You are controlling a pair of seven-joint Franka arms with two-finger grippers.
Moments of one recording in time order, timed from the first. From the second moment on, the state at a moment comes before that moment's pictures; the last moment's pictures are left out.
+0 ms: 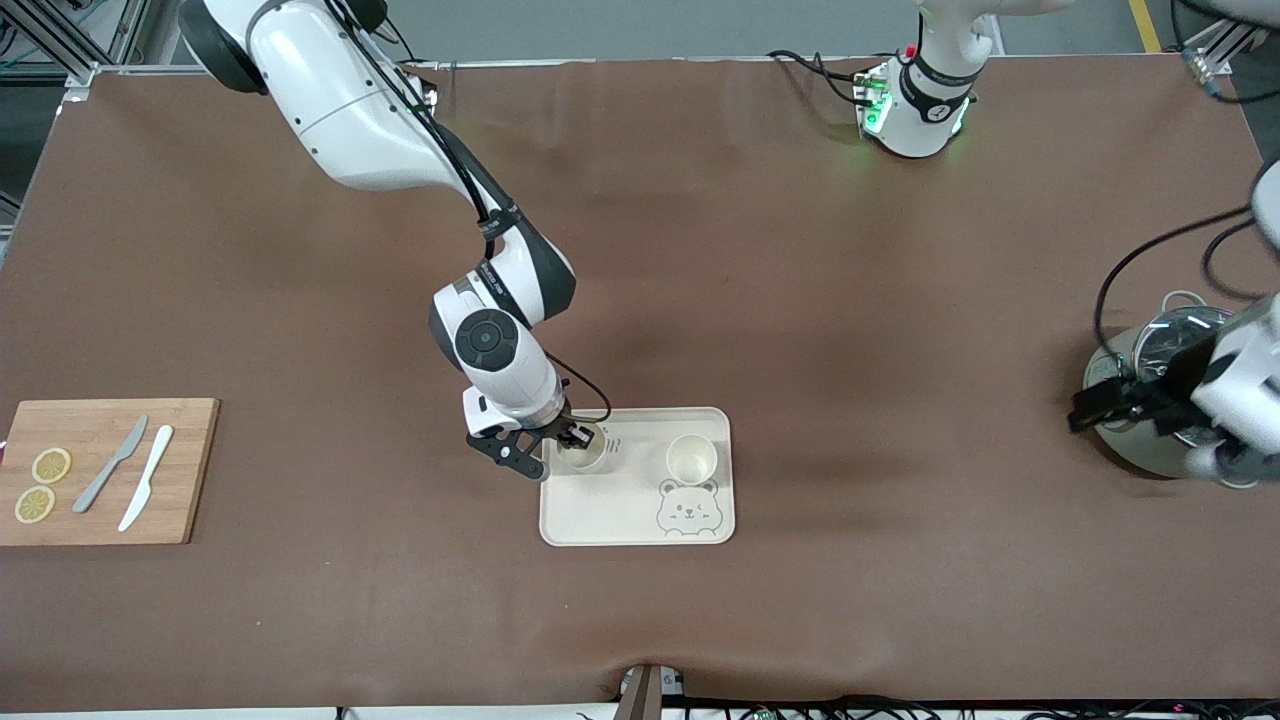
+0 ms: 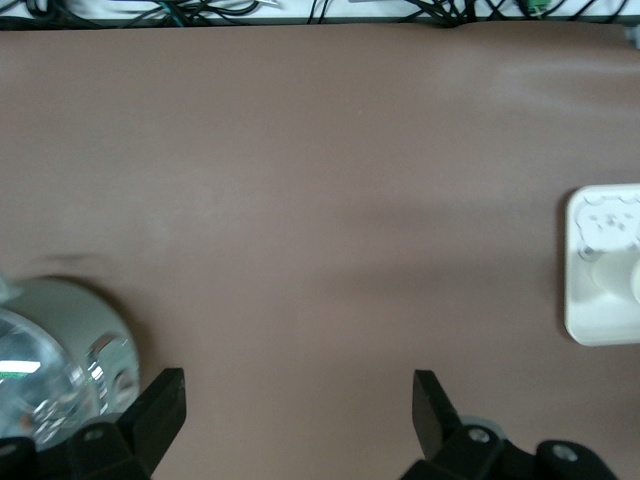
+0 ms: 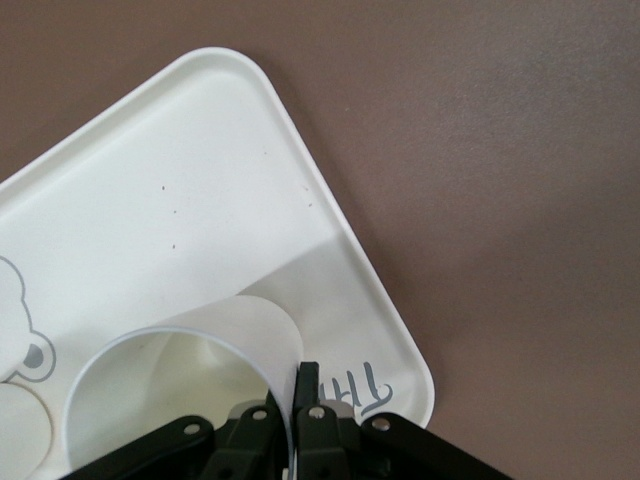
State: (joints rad) left arm -0.04 0.35 0.02 -1.24 -0.07 1.67 0.03; right arm 0.47 0.78 0.10 -1.48 -0.03 2.40 1.05
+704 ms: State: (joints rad) left arm -0.02 0.02 0.02 -1.56 -0.07 1.67 0.06; right arm 0.47 0.78 0.09 -1.47 -0.03 2.40 1.05
